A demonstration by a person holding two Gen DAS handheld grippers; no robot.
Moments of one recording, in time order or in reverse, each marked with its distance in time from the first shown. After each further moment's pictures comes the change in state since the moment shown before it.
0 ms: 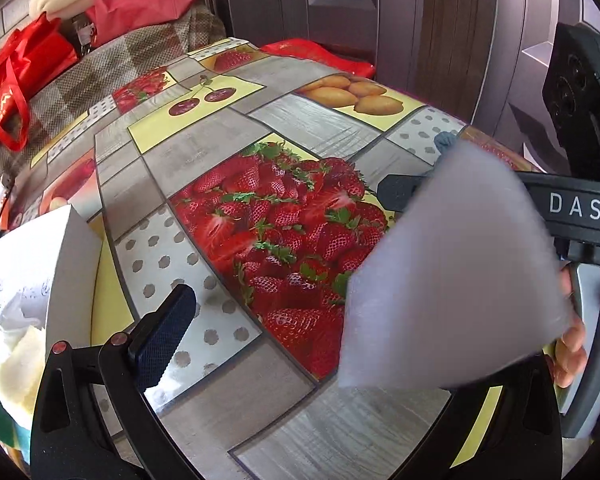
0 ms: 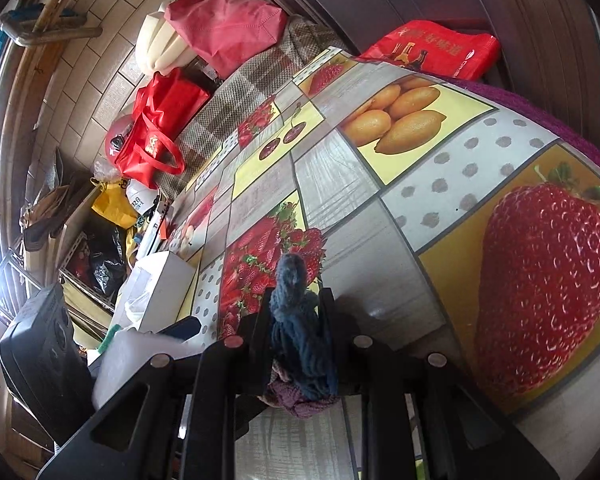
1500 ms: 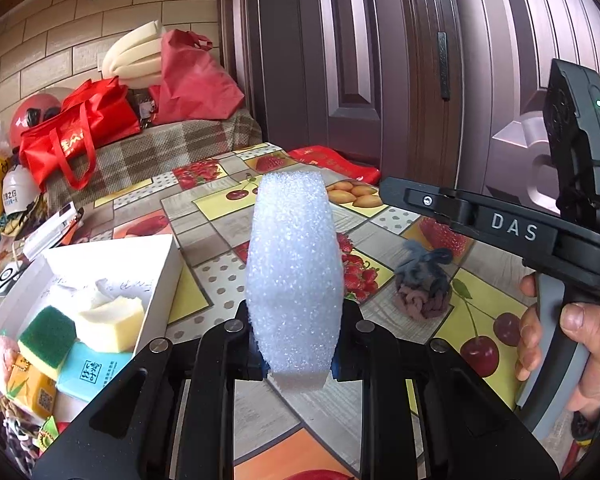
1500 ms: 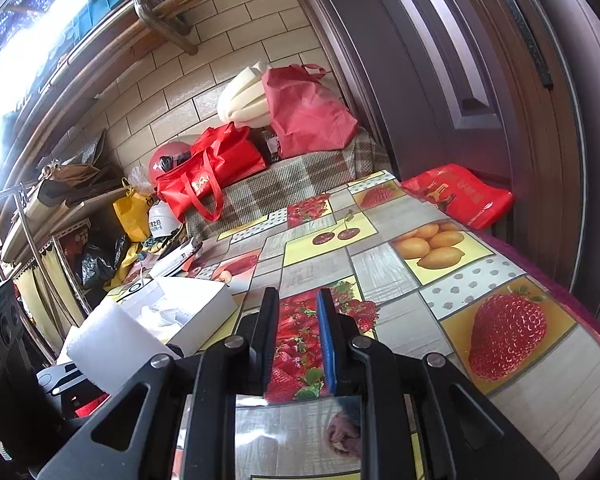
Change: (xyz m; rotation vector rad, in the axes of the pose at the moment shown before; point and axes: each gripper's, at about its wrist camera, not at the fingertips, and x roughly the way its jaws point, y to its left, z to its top) left arm -0.111 0.001 -0.064 -0.057 -0.407 0.059; right arm -0.058 0.077 -0.043 -0.360 -0.379 -0.060
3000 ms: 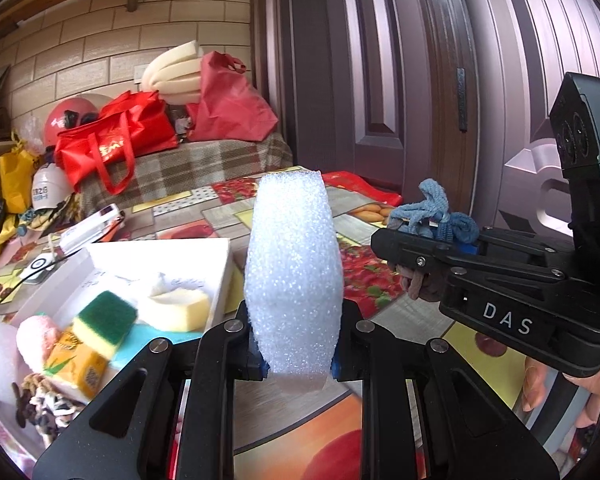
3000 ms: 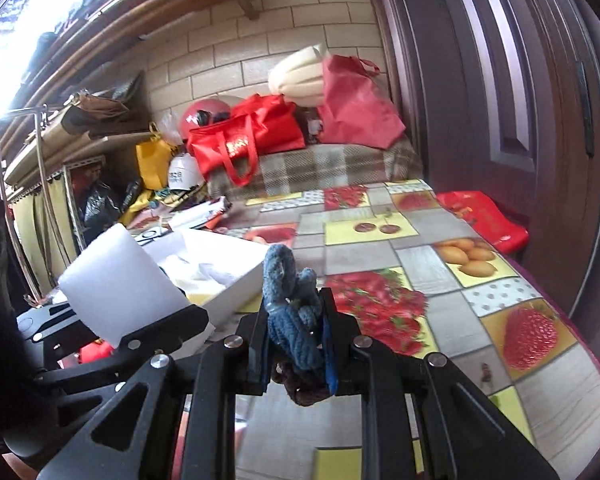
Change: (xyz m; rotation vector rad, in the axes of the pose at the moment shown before) left arm -0.045 0.026 -0.018 -0.047 -0.096 0.071; right arm -0.004 0.085 -0.024 -0.241 0.056 -0.008
